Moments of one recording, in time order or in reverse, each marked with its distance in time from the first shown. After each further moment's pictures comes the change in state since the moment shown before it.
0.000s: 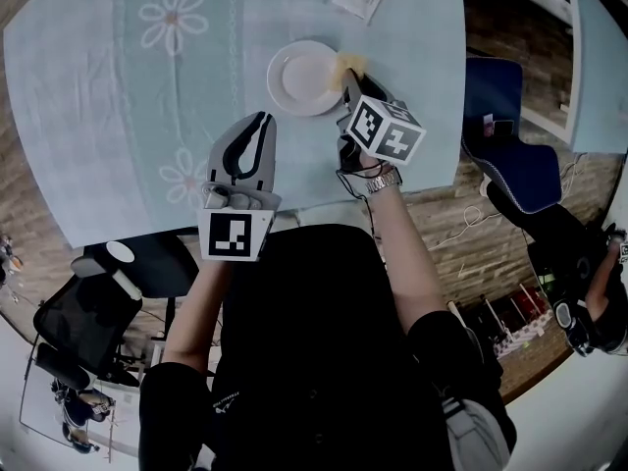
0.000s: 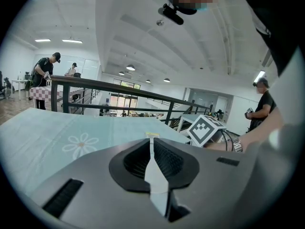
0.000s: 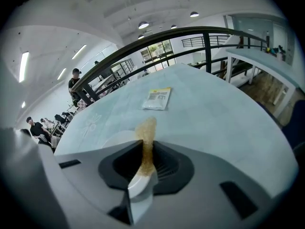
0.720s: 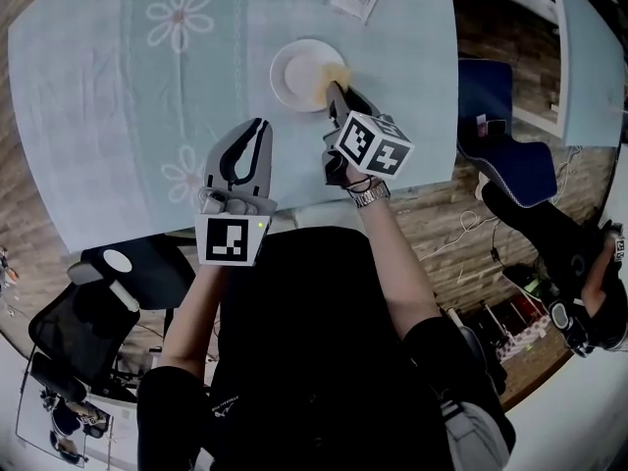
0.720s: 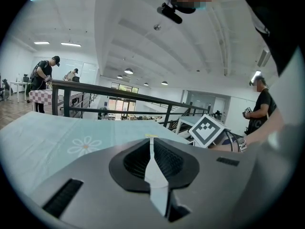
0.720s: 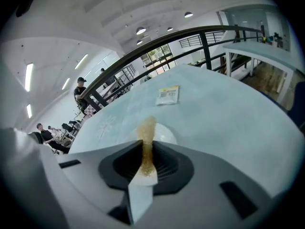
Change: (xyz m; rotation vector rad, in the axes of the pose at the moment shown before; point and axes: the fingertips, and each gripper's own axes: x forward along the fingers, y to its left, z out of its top) left arm -0.033 0.000 0.003 0.022 -0.048 -0.017; right arm -0.027 0.042 -0.022 0.066 -0.056 0.074
